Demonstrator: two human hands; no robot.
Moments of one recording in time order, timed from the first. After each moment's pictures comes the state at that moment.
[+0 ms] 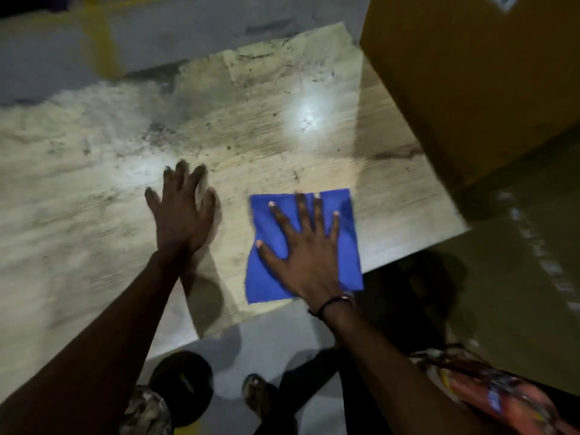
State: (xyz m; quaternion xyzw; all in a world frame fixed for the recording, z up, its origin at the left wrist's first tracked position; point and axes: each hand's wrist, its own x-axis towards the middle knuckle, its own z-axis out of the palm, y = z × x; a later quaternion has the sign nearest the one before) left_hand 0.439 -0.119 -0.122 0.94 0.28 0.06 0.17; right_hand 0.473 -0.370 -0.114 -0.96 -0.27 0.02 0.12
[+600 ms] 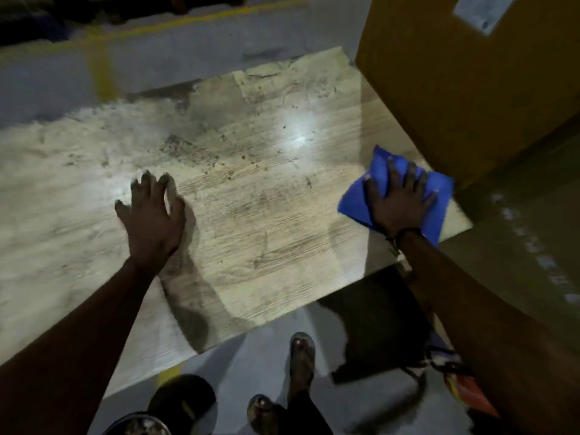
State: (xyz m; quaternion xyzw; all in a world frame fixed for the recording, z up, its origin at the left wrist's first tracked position) left_hand 0.387 -0.047 -0.116 0.94 0.30 0.10 0.14; right_hand 0.602 -0.452 -0.127 -0.99 0.00 0.01 0.12
